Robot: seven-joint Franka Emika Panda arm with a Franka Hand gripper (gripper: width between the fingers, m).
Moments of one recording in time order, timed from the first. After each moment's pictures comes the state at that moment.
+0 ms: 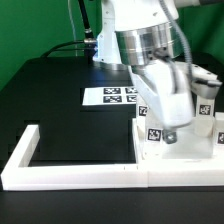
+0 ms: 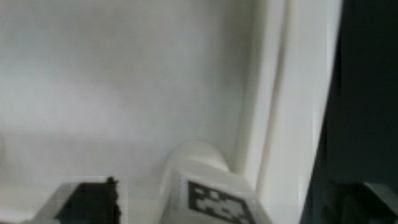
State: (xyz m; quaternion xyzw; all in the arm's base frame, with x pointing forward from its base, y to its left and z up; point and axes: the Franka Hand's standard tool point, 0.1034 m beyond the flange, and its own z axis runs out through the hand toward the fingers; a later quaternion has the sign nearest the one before) arm 0.666 0.010 0.070 -0.82 0.56 0.02 0.09
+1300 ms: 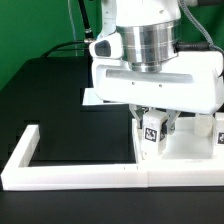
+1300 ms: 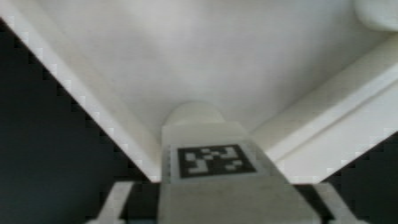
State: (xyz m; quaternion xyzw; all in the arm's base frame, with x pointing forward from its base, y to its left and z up) arm 0.666 -0.004 0.072 -0.94 0.34 -0.01 0.05
